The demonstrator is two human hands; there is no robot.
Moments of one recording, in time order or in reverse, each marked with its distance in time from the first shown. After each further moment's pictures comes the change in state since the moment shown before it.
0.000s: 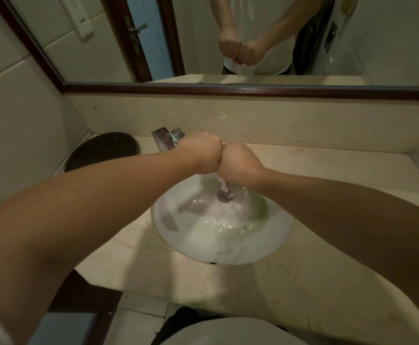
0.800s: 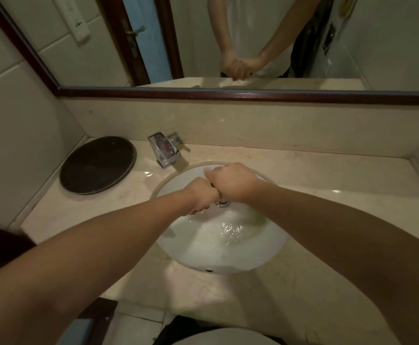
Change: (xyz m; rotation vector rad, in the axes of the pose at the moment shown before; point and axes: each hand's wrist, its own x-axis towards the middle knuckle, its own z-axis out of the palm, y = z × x) left_hand -0.021 0.019 0.071 -1.030 -0.351 -0.439; right_hand 0.009 0.027 0.032 -0.427 -0.088 -0.426
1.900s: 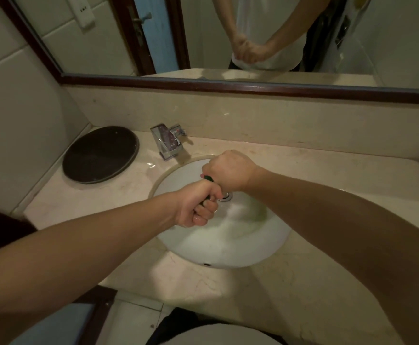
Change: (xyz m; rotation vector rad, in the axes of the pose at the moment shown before) left_hand -0.019 -0.016 0.000 -0.601 -0.413 -0.164; right_hand 0.007 0.000 -0.018 -0.069 0.051 -0.167
